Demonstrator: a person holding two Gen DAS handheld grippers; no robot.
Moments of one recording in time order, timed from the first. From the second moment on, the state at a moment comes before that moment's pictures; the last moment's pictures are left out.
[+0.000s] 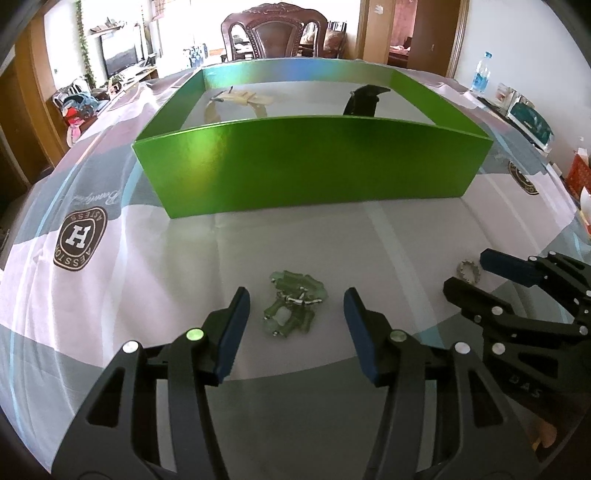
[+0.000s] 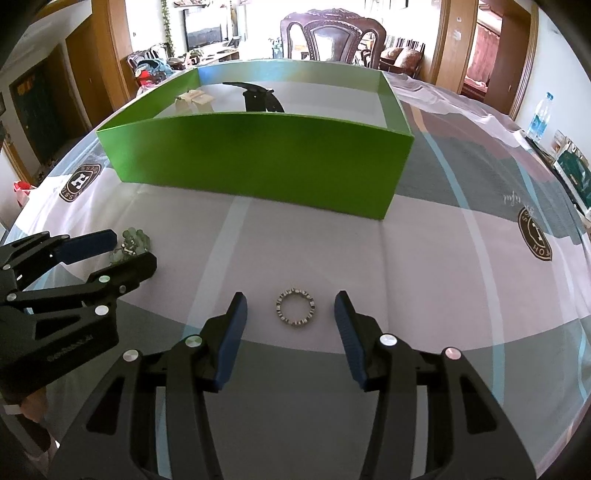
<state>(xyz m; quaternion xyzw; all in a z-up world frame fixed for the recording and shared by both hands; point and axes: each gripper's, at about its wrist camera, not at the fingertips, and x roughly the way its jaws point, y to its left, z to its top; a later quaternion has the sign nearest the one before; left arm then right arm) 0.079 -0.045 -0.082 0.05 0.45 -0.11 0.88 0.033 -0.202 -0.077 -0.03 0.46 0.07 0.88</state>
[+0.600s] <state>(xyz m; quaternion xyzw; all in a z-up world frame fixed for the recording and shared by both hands) 0.077 -0.039 -0.081 0.05 0.44 -0.10 0.89 0.032 -0.198 -0.076 -0.03 0.45 0.08 0.89</state>
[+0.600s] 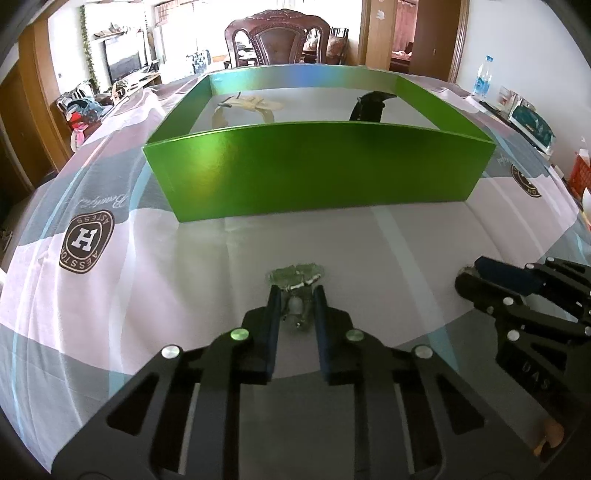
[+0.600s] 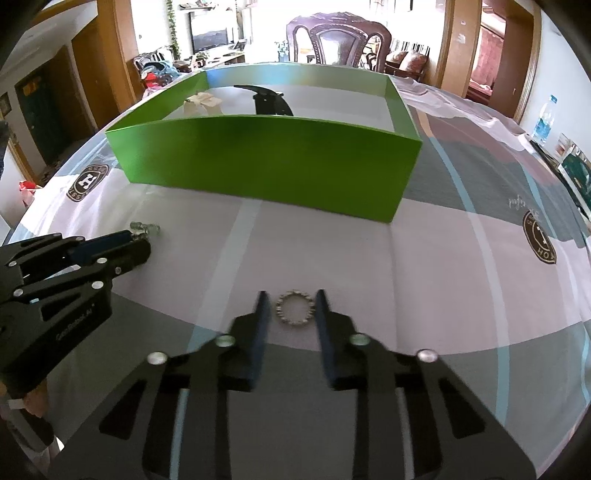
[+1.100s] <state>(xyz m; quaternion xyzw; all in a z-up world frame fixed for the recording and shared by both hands) 0.073 -0.036 -0.073 0.05 0.44 -0.10 0.89 0.030 -0.203 -0.070 -0.03 0.45 0.07 0.89</state>
